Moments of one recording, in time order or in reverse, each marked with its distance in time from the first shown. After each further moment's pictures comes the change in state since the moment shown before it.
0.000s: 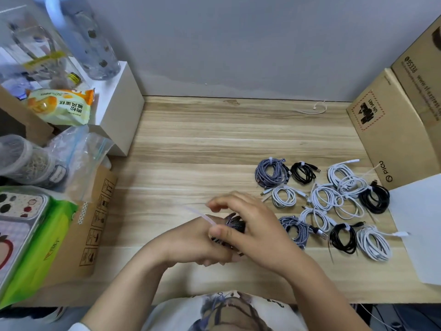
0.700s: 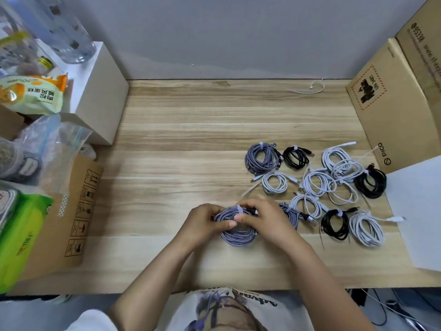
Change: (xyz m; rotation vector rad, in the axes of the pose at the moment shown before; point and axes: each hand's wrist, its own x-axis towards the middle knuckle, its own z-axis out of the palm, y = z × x) left_hand 0.087 -0.051 0.039 -0.124 0.466 0.036; right_hand -0.027 0.114 0.000 -0.007 -0.063 0.477
